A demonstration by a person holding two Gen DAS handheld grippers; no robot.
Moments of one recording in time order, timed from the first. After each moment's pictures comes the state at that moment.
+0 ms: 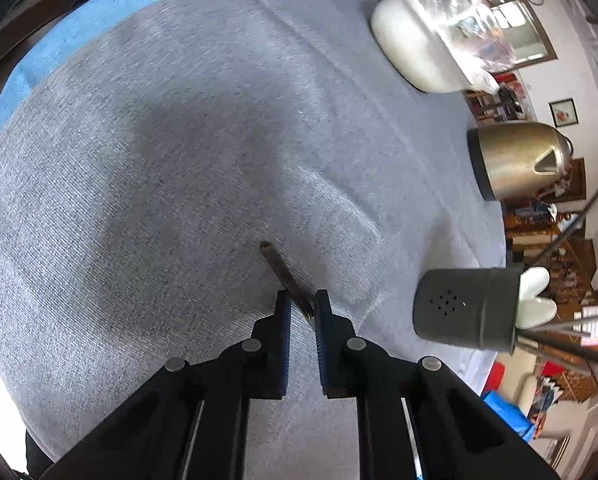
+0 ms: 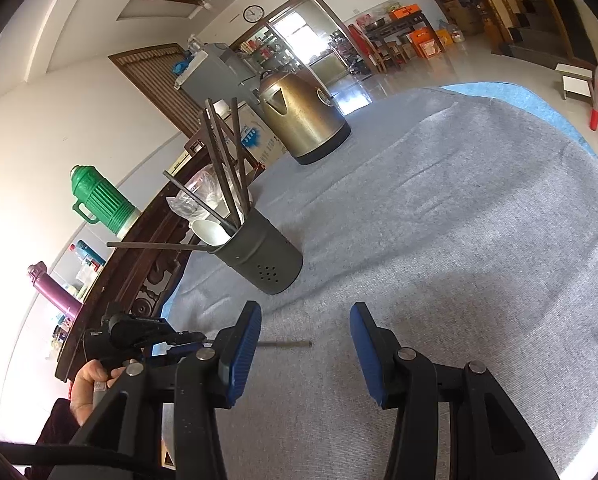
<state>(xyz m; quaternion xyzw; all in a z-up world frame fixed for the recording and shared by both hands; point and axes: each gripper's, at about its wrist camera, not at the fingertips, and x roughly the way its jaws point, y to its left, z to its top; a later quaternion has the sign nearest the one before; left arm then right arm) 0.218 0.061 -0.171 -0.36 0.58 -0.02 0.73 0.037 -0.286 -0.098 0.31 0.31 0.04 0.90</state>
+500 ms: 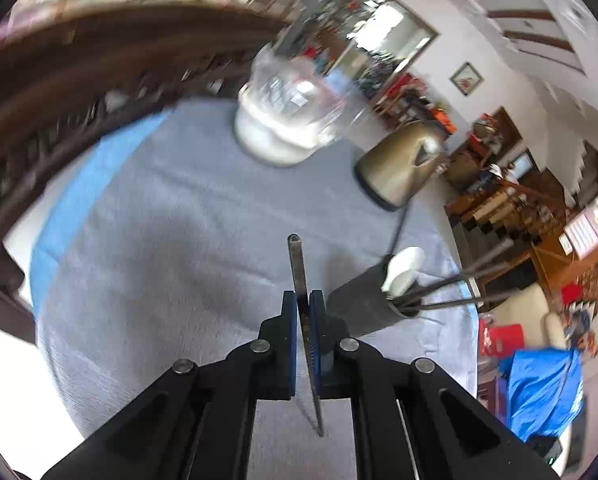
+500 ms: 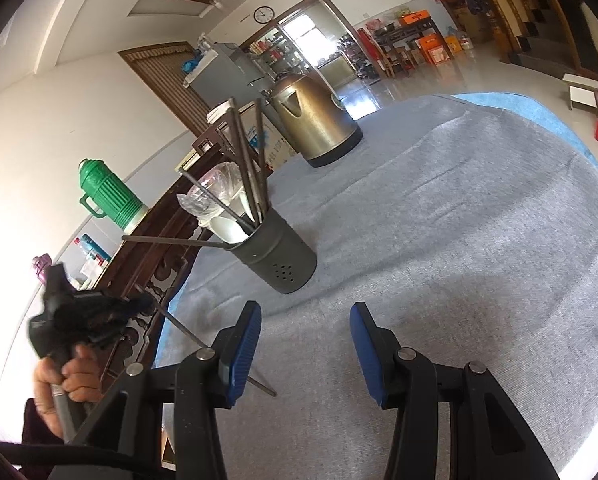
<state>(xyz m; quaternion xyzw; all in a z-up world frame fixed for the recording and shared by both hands) 0.170 0.043 -0.036 -0.23 0.42 -0.13 0.87 0.032 -0.273 -0.087 0.30 0.30 0.05 0.90</state>
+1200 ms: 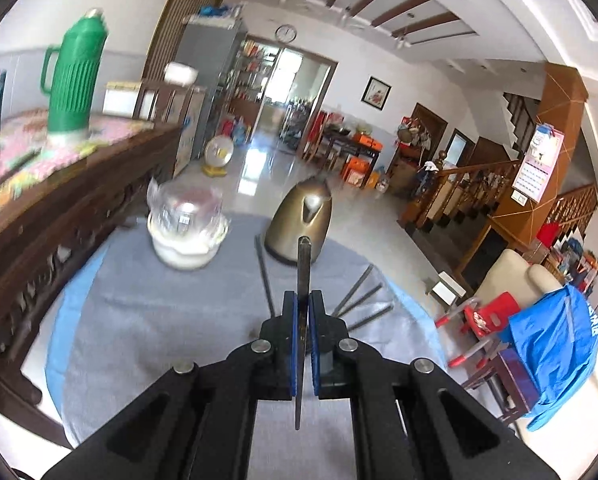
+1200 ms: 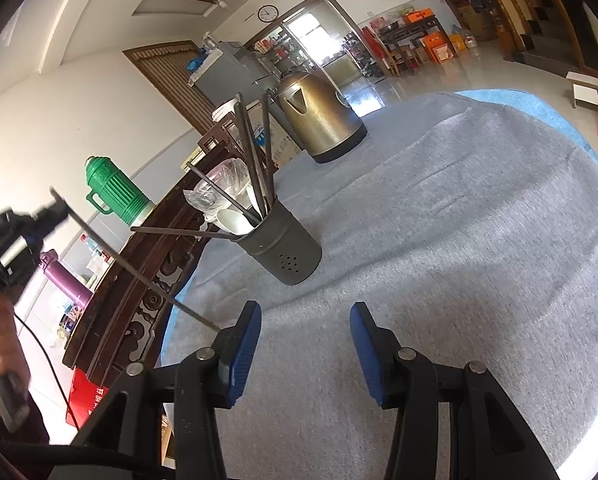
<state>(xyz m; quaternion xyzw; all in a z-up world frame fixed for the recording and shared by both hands) 0.119 -0.012 0.090 -0.11 0.28 -0.21 0.93 0.022 -0.274 -0.091 0.30 0.30 0.06 0.90</state>
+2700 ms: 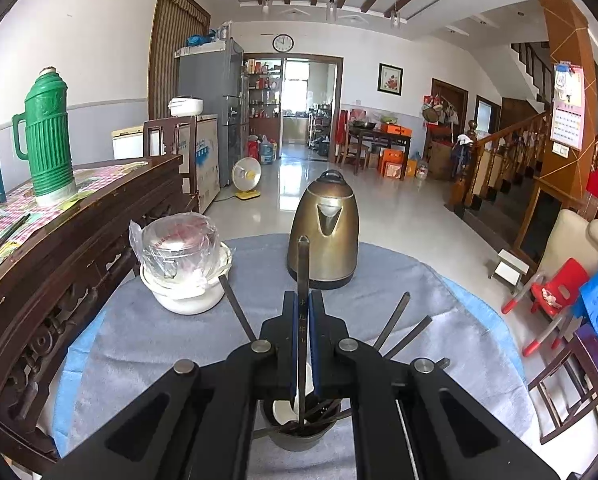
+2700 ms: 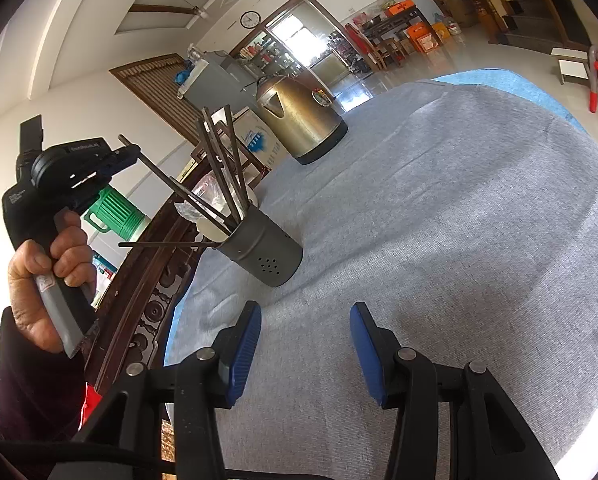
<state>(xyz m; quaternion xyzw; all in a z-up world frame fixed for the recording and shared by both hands) 0.192 -0.118 0.053 0.00 0.26 -0.14 0.96 0.014 -0.300 -0.109 0.34 0.30 0.05 0.89</state>
